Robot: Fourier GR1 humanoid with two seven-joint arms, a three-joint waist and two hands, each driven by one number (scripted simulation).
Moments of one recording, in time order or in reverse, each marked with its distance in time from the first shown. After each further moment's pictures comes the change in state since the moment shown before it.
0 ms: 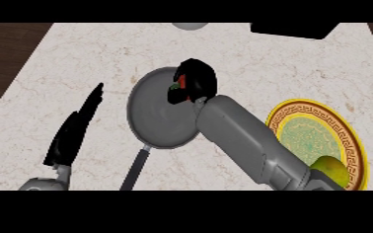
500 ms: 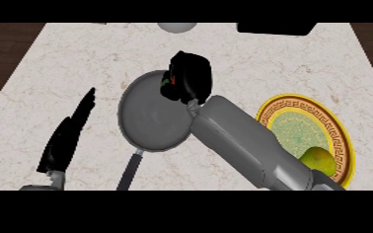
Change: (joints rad) left arm 0.044 0.010 0.019 -0.007 0.006 0.024 -0.001; right arm 0.006 -0.007 0.008 -0.177 0.346 0.026 0.106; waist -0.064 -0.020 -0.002
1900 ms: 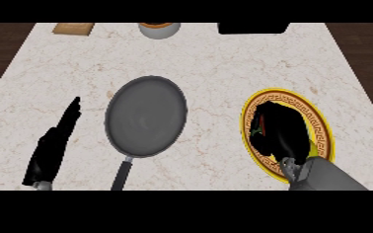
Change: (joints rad) left arm 0.073 0.050 0.020 0.001 0.052 0.055 -0.008; right arm 0.557 -0.540 0.081 -0.695 0.057 0.247 0.188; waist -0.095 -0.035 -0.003
